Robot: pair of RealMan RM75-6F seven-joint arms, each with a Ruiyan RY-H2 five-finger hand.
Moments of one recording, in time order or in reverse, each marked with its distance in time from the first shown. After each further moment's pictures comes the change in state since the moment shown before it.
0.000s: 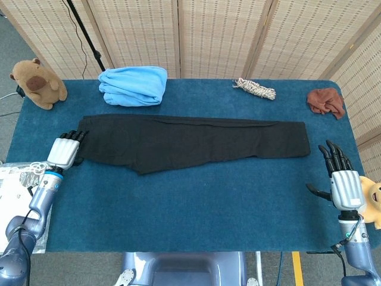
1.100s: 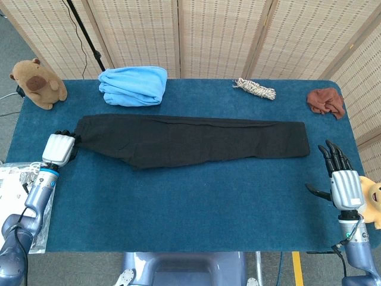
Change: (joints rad) left arm -0.002 0.030 -0.010 0.009 -0.009 0.019 0.036; right arm -0.001 0.011 0.003 -0.018 -0.001 -0.006 0.024
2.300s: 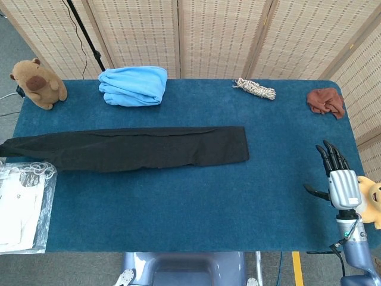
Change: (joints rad) left arm 0.180 0.204 -0.075 0.058 -0.094 -0.104 -0.050; right arm 0.005 -0.001 0.000 -0.011 0.001 -0.017 -0.002
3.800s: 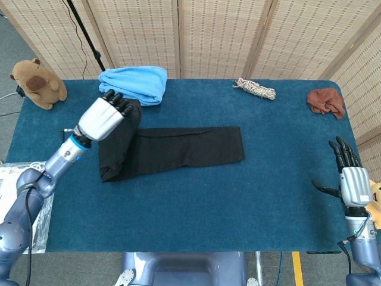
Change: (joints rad) left arm -0.539 -0.078 0.095 -0.223 0.234 0.567 0.236; right arm -0.005 0.032 0.030 0.009 0.050 -0.034 0.094
